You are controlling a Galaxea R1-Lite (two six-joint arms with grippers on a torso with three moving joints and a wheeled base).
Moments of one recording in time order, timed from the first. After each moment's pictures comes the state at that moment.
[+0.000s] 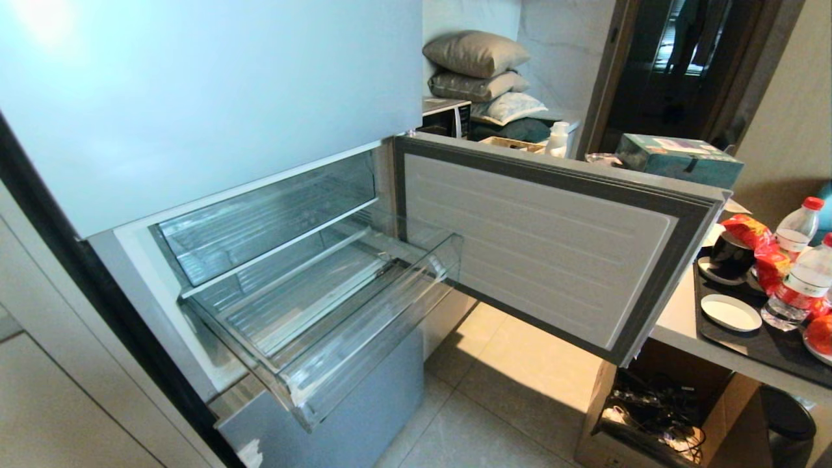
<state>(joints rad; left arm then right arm) 0.00 0.00 0.00 -0.01 0.00 0.00 -0.30 0.69 -0.31 -0.06 -0.05 0.26</state>
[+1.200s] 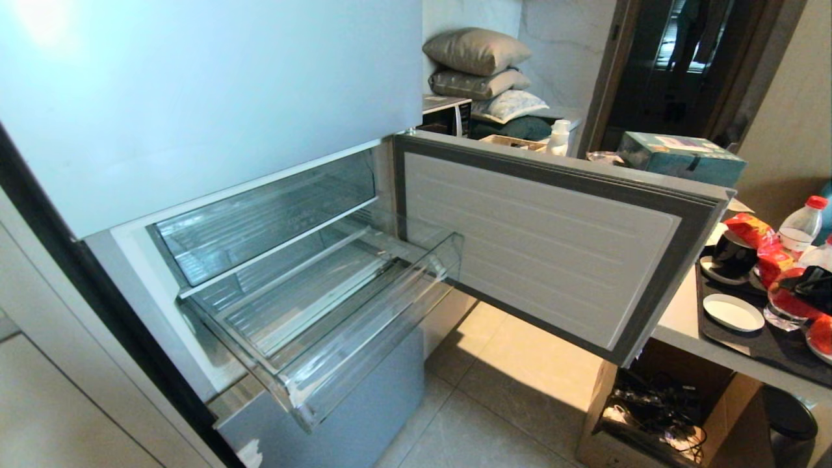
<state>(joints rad) 0.00 0.00 0.00 -0.01 0.00 0.00 -0.54 1.93 -1.03 -0.42 0.04 0.29</state>
